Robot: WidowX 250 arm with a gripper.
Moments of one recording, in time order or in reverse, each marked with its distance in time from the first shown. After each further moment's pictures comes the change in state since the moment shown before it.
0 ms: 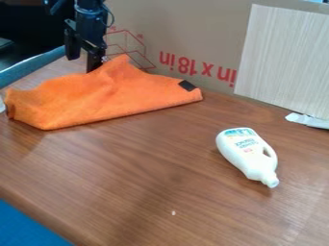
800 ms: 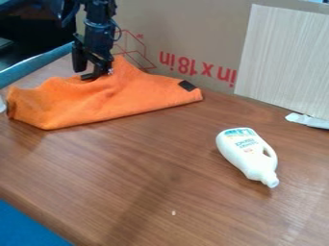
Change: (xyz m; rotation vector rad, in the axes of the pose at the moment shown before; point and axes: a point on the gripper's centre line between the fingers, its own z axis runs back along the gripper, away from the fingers) arm 0.003 -0.014 -0.022 -0.027 0.068 -0.010
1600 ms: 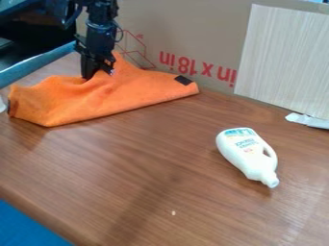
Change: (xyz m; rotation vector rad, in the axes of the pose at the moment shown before) arm 0.002 -0.002 -0.003 -0.008 0.005 0.019
